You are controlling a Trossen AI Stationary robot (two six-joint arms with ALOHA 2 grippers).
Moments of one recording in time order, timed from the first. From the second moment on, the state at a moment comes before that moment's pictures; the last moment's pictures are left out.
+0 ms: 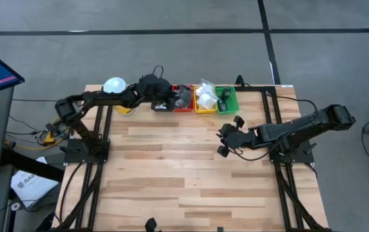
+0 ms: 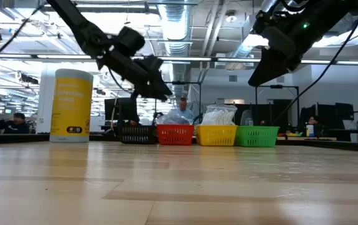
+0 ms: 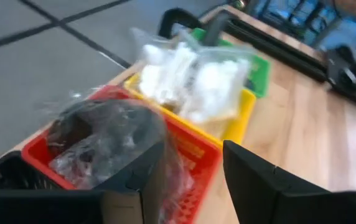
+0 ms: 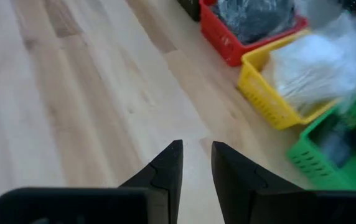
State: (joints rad) left arm 0.61 1.65 0.90 0.27 0.19 -0.18; right arm 0.18 1.23 0.73 -0.36 0.60 0.41
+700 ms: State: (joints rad) left arm 0.40 1.01 0.45 0.23 0.16 -0.03; right arm 0.19 1.09 0.54 -0.02 0.60 0.31
